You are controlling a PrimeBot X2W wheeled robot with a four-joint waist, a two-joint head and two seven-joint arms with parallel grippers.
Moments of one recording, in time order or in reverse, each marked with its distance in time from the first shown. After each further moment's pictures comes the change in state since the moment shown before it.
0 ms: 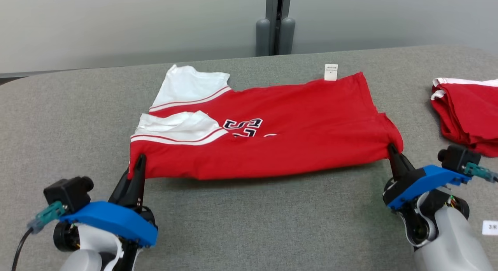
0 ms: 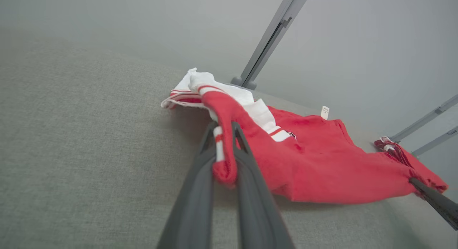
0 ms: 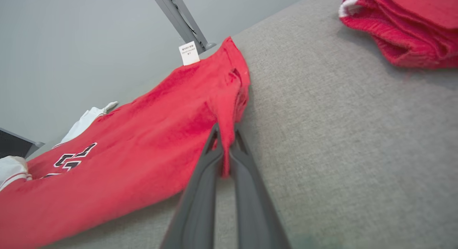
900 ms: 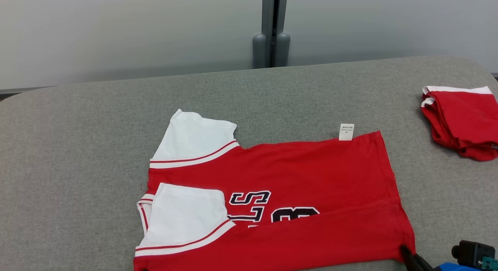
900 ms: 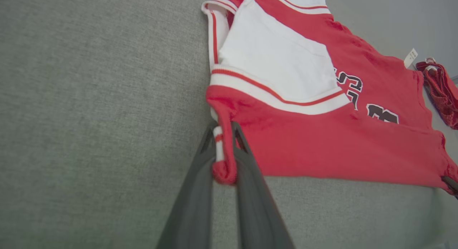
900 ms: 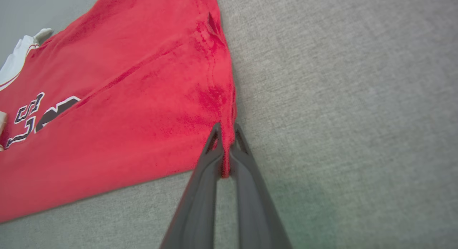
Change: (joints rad) left arm 0.495 0.067 -0.013 -0.212 -0.060 0.132 0.070; right arm 0.585 0.000 -0.038 -0.486 -0.003 0.000 0.257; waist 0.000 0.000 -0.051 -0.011
